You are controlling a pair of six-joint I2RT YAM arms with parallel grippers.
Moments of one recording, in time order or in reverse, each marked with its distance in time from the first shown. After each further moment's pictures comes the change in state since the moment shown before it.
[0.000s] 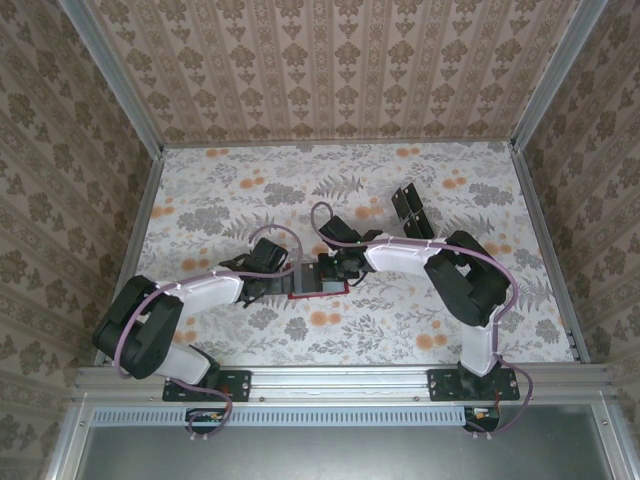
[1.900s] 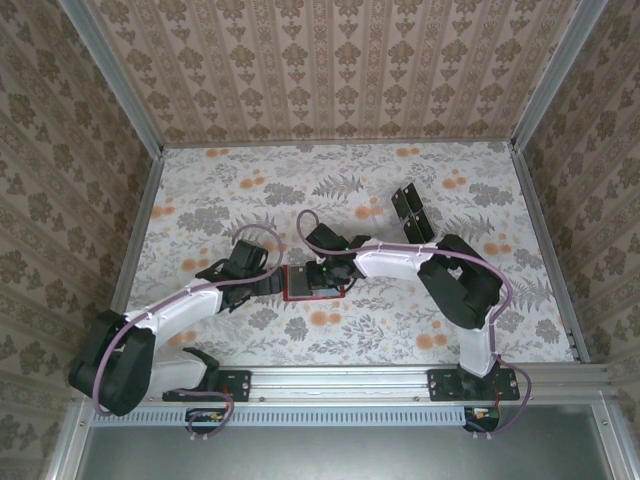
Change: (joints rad) left arm 0.086 -0.223 -0.076 -0.043 0.100 0.016; right arm 0.074 0.010 0.038 -0.019 0.003 0.008
